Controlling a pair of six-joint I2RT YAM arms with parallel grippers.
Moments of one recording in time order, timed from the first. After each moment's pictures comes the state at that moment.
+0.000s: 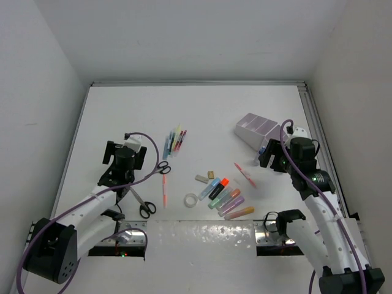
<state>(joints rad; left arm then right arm) -0.30 0.93 0.29 0.16 -0.56 0.25 0.13 0.70 0.65 -0.61 -0.01 0.32</state>
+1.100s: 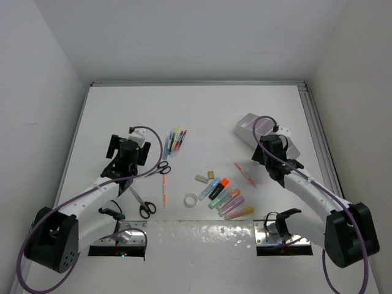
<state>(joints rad) -0.33 1.02 0.39 0.11 -0.56 0.23 0.31 1.08 0.49 -0.16 0.40 0.52</state>
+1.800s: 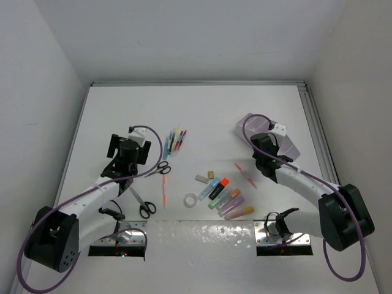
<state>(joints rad) -0.33 1.03 0.39 0.14 -0.55 0.21 0.40 1.24 0.53 -0.08 0.66 0.59</state>
